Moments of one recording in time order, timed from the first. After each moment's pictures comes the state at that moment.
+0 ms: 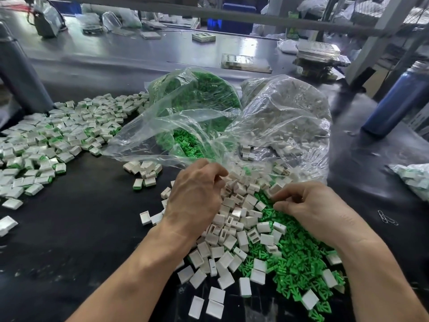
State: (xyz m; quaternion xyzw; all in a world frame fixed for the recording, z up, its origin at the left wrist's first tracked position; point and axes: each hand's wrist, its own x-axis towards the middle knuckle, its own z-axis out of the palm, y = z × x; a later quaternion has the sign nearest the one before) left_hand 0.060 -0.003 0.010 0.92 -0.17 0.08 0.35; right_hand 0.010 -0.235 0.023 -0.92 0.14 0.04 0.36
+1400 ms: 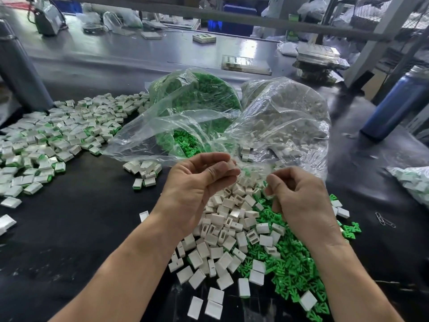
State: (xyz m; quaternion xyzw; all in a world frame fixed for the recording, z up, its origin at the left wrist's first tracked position) left_hand 0.063 -0.001 0.027 0.44 -0.03 -0.15 0.88; right_hand 0.017 -0.202 0.014 -0.85 0.12 -0.15 0.50
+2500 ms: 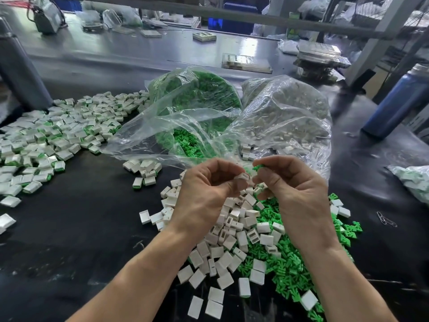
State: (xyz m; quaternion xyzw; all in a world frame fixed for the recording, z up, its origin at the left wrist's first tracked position) left_hand 0.052 -0.013 0.013 0.62 -0.13 -0.07 0.77; right_hand 0.007 -0.177 0.028 -0.70 0.02 -0.18 0.69
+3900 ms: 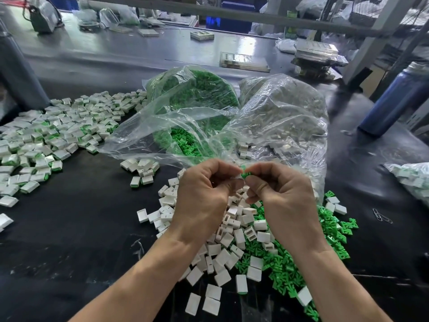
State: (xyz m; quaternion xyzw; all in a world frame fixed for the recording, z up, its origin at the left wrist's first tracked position) left_hand 0.041 -0.019 0.016 0.70 -0.14 0.03 0.70; right_hand 0.003 -0.167 0.028 -0.77 0.02 -0.16 0.62
